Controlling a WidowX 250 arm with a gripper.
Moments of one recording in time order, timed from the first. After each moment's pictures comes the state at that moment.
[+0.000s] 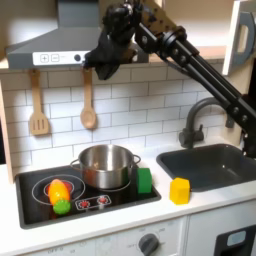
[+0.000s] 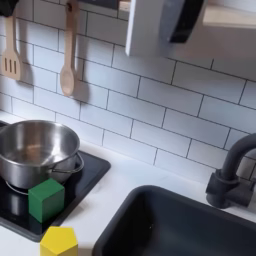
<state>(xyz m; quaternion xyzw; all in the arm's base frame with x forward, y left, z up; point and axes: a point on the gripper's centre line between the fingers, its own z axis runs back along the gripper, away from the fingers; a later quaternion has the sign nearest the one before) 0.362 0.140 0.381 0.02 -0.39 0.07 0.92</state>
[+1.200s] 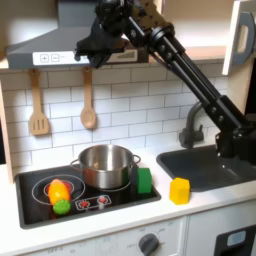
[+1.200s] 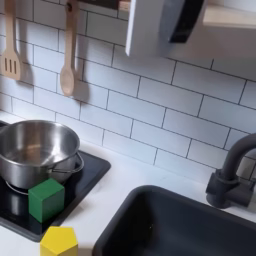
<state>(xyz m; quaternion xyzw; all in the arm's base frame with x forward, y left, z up) 0.384 0.148 0.395 0.02 -0.41 0.07 0.91</state>
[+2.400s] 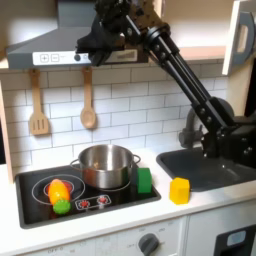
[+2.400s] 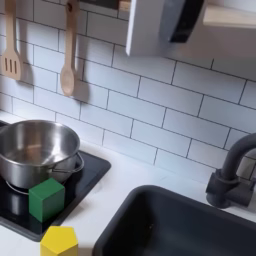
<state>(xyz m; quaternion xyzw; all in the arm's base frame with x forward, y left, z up) 0.396 0.141 0.398 0.02 -0.41 0.06 0.91</state>
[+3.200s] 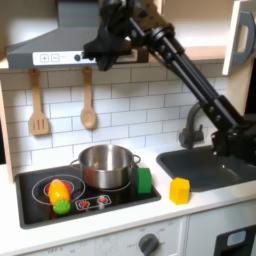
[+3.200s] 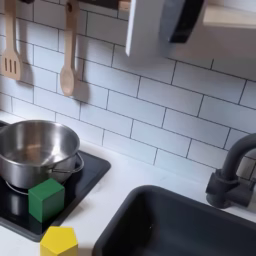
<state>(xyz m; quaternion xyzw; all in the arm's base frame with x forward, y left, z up) 0.383 0.128 0.394 0.00 -0.39 0.05 0.92</state>
